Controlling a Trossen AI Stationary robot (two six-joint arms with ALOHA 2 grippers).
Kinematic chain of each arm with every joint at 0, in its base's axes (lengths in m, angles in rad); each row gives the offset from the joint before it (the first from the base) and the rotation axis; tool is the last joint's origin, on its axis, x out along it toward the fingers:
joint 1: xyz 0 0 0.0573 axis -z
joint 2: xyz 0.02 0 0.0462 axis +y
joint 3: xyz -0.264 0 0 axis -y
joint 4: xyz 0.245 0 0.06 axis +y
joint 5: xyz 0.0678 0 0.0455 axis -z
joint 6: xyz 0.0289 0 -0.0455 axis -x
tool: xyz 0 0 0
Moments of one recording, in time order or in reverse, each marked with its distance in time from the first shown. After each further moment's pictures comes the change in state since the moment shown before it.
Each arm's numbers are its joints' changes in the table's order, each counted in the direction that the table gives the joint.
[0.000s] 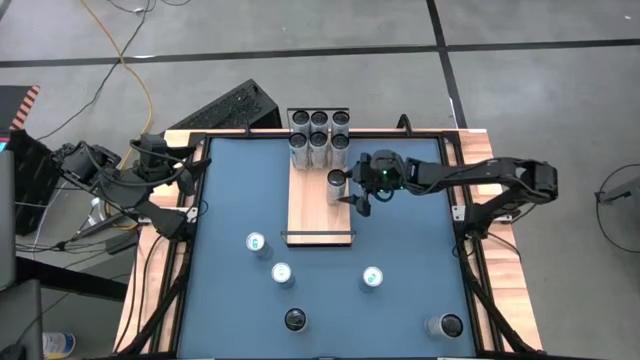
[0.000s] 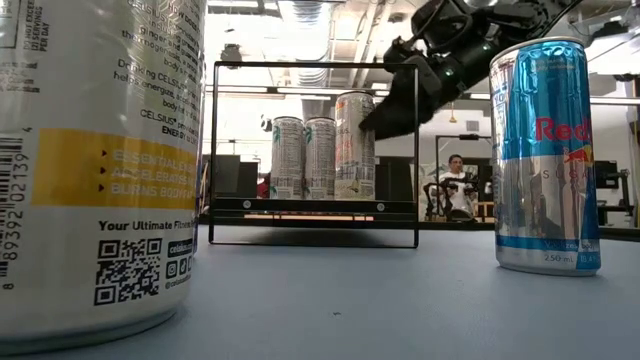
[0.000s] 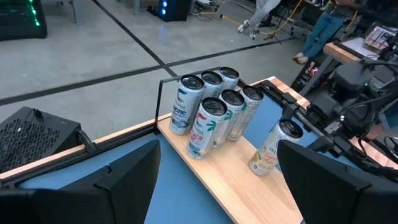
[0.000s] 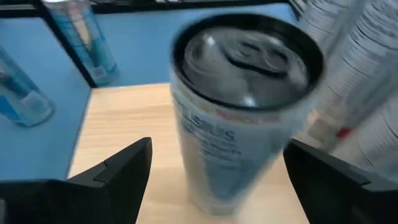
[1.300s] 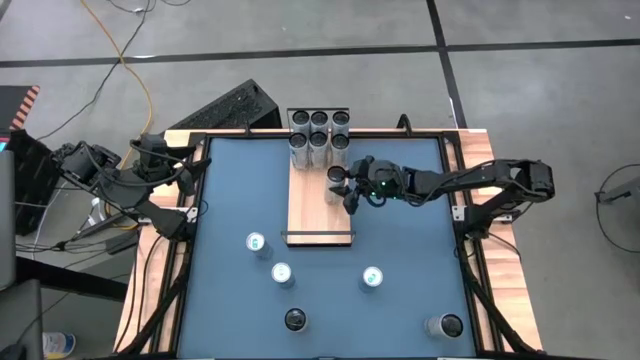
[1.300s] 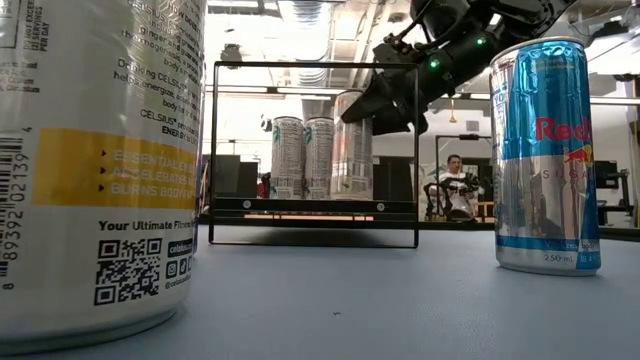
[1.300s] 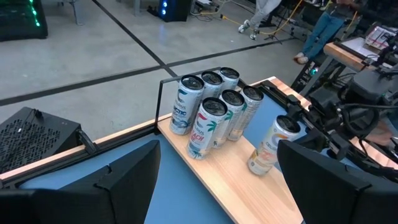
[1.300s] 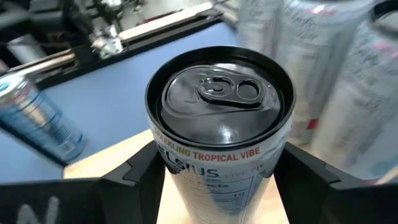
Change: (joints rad) left arm 0.000 0.000 0.000 0.000 -0.001 -0.001; right arm -0.108 0.031 0.000 -0.134 0.318 -0.346
